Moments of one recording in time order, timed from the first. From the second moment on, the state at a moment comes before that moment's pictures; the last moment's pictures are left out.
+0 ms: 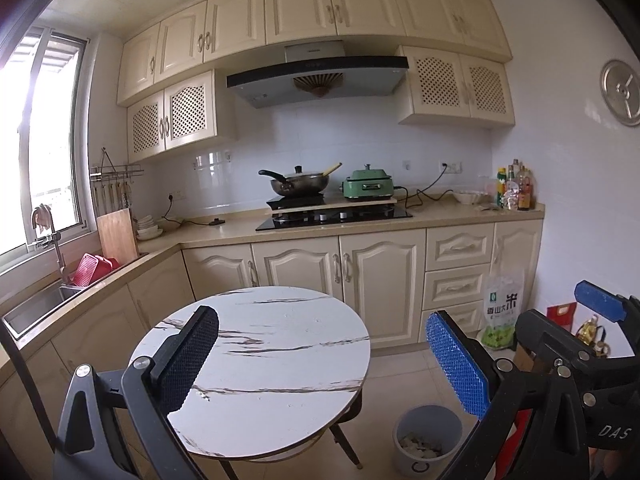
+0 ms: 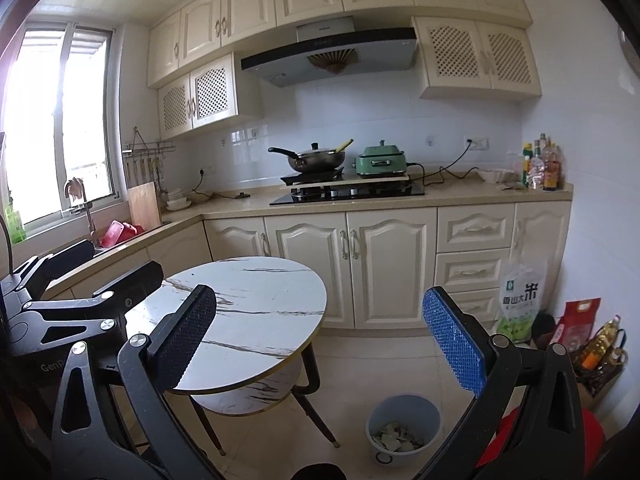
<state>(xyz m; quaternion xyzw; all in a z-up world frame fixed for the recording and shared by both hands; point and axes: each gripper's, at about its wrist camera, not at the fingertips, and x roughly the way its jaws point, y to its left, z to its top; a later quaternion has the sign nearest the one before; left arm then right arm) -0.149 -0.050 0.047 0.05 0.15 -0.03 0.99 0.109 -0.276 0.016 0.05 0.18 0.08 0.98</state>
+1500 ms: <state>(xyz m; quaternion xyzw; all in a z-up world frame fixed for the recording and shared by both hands) -0.162 -0.049 0.017 0.04 0.14 -0.02 0.99 0.111 -0.277 0.015 0.05 0.19 0.08 0.98</state>
